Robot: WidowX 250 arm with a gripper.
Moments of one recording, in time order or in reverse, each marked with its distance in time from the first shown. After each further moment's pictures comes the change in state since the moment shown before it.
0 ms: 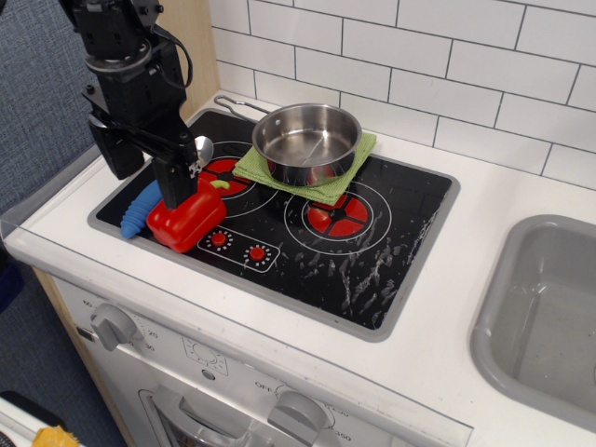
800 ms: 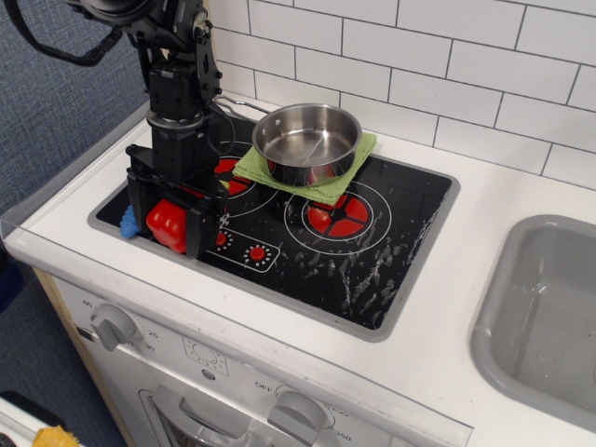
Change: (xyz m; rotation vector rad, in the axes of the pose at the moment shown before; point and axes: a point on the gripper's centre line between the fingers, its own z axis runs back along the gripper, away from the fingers) arm 0.000 -0.007 -0.064 -0.026 0.280 0.027
